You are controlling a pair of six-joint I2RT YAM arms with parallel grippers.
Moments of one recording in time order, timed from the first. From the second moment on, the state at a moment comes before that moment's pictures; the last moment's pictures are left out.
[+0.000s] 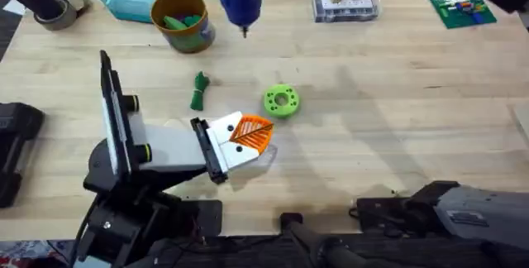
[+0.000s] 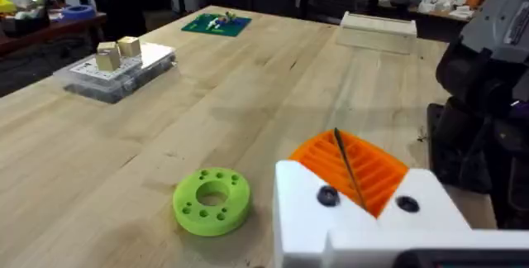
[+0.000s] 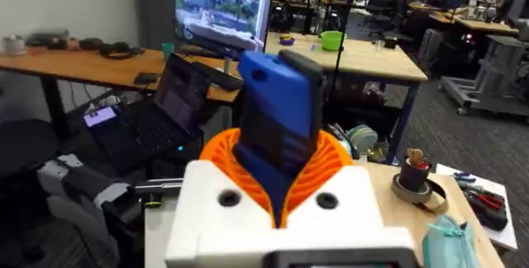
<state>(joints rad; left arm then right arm) -0.30 0.01 0.01 -0.07 0.86 0.02 0.49 1.42 1.35 0.43 -1.22 0.23</state>
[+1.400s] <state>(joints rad) -0.30 0.01 0.01 -0.07 0.86 0.02 0.57 1.42 1.11 0.95 -1.28 0.49</state>
